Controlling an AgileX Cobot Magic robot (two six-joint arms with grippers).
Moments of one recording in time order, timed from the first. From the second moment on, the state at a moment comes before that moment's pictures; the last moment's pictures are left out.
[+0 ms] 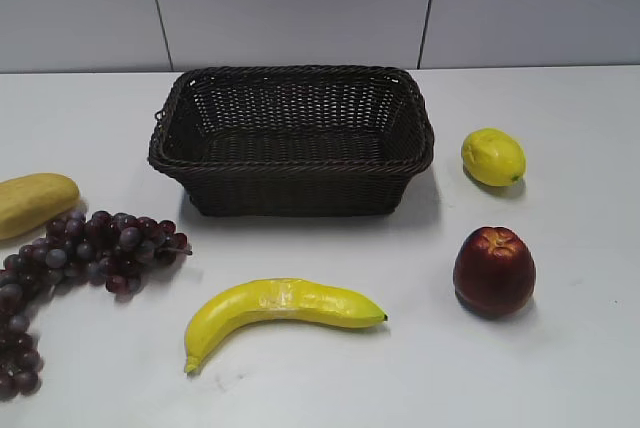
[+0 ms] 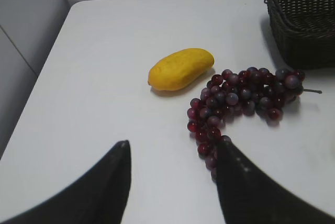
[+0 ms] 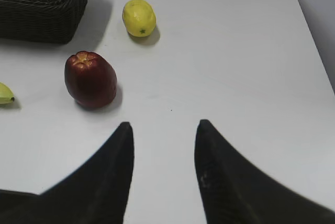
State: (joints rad) left arm 0.09 0.01 -0.50 -0.19 1.05 0.21; right arm 0.10 -0.01 -0.51 0.08 1.04 -0.06
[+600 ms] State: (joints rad) left arm 0.09 0.12 -0.57 -0.19 1.06 0.27; right arm 0.10 -0.01 -0.51 0.08 1.04 -0.06
